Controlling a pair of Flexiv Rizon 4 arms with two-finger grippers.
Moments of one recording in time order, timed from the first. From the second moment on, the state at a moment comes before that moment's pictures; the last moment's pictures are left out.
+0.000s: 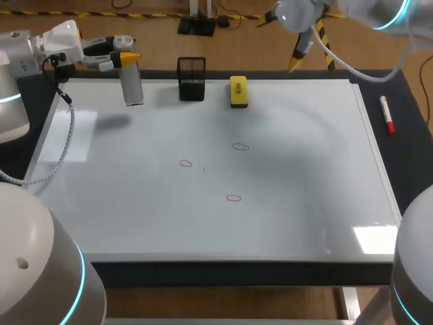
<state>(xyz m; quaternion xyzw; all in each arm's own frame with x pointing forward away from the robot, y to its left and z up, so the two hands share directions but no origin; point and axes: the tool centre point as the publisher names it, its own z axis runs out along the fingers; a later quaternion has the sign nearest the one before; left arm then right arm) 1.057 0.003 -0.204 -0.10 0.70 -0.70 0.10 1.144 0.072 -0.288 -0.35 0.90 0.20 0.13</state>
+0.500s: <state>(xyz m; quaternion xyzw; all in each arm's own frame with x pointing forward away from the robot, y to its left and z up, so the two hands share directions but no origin) 1.057 0.003 -0.204 -0.10 0.70 -0.70 0.10 1.140 0.074 -0.288 -0.50 0.85 0.14 0.08</state>
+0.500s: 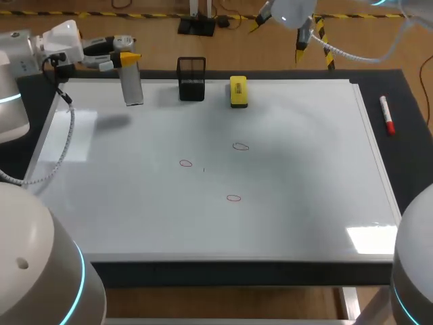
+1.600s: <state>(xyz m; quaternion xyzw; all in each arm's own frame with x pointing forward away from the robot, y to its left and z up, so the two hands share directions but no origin) 1.057 0.003 -0.204 -0.10 0.70 -0.70 0.10 1.116 0.133 -0.376 -0.70 0.71 0.03 -0.03</state>
